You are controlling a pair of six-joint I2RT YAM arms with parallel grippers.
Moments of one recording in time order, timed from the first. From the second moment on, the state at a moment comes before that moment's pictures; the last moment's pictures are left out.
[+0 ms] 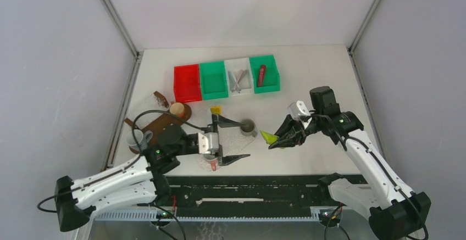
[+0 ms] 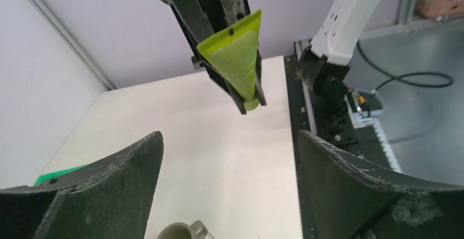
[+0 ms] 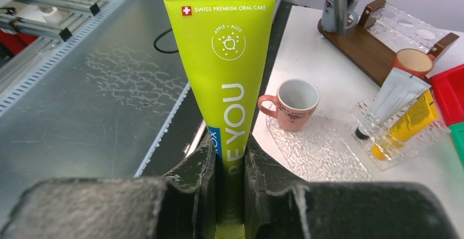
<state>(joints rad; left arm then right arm) -1.03 0.75 0.60 0.31 0.47 0.20 0.36 0.97 0.92 -0.79 -1.48 -0.83</state>
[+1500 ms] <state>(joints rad) -1.05 1.15 0.73 0.81 0.75 -0.03 0.40 0.99 0.87 -0.63 -1.57 -0.61</state>
